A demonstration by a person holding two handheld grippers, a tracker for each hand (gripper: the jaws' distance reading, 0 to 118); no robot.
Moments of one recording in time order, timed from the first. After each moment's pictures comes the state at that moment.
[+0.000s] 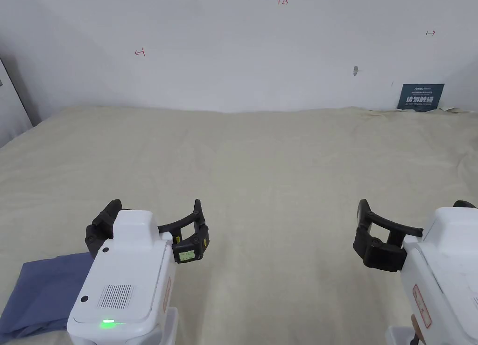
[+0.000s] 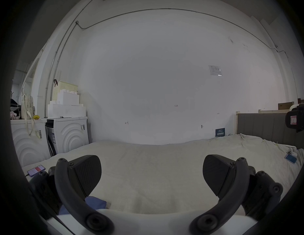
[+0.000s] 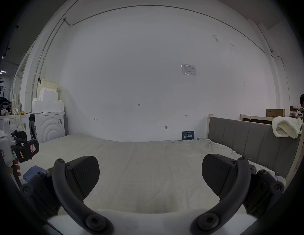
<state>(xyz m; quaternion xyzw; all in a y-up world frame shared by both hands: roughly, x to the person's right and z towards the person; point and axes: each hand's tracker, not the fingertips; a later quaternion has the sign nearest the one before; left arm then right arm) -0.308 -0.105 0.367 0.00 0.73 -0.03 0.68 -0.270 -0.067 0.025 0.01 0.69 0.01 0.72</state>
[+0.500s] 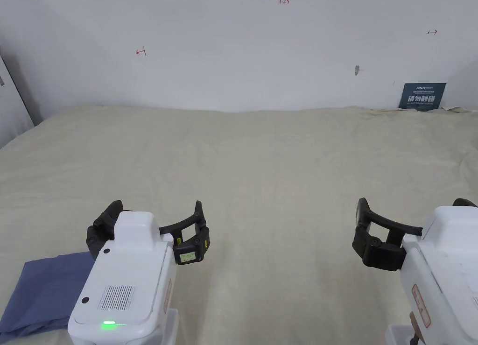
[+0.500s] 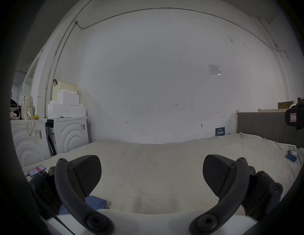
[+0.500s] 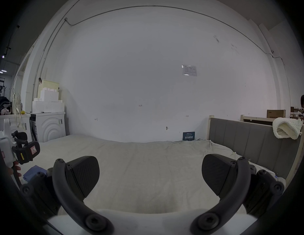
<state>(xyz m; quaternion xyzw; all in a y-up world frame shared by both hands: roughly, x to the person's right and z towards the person) -0.306 -0.107 0.368 -0.01 0.73 -0.03 0.68 -0.270 -0.065 0.028 0.01 0.69 0.01 0.72</state>
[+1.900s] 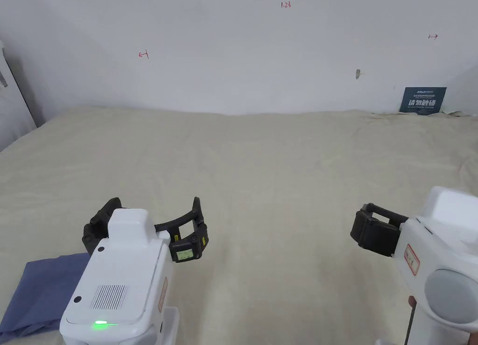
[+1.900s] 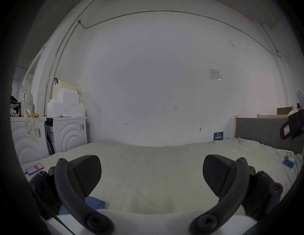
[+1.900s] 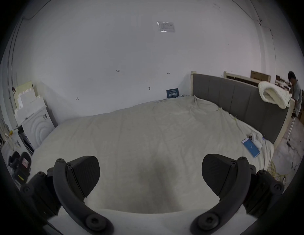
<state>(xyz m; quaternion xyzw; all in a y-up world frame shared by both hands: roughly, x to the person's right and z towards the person) -0.300 -0.096 0.371 0.02 0.73 -0.02 0.69 -0.286 -0.027 0.040 -0.19 0.61 0.10 0.76</state>
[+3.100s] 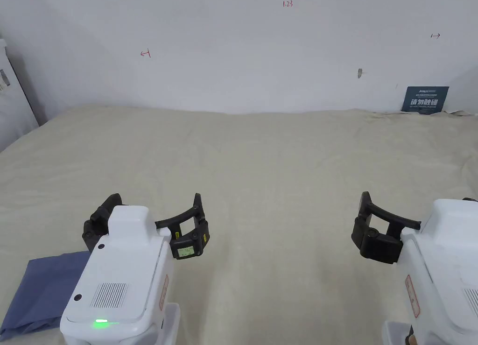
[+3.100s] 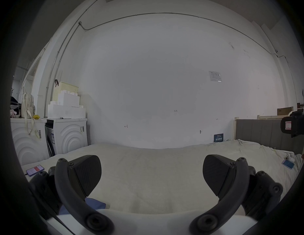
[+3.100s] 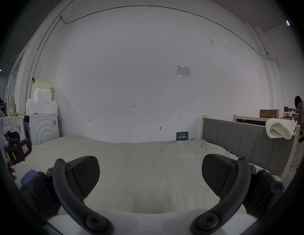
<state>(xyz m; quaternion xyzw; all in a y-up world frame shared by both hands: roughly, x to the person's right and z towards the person) -0.297 -0.092 0.371 0.02 0.73 -0.03 0.69 -0.267 -0.054 0.038 0.01 0.67 0.01 0.75</state>
